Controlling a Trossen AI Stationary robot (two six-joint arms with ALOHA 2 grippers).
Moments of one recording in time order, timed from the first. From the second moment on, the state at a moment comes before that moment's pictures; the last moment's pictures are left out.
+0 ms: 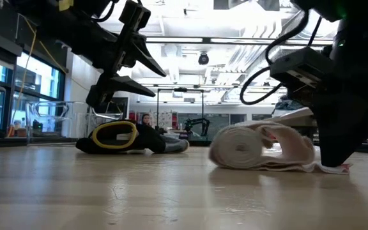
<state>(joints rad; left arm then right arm) -0.11 1.42 0.63 0.26 -0.12 -1.17 0.46 1.70 0.85 -0.43 0.11 1.73</state>
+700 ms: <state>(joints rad) -0.13 1.72 0.91 0.24 0.04 -1.00 0.48 1.59 0.85 -0.60 0.14 1.83</state>
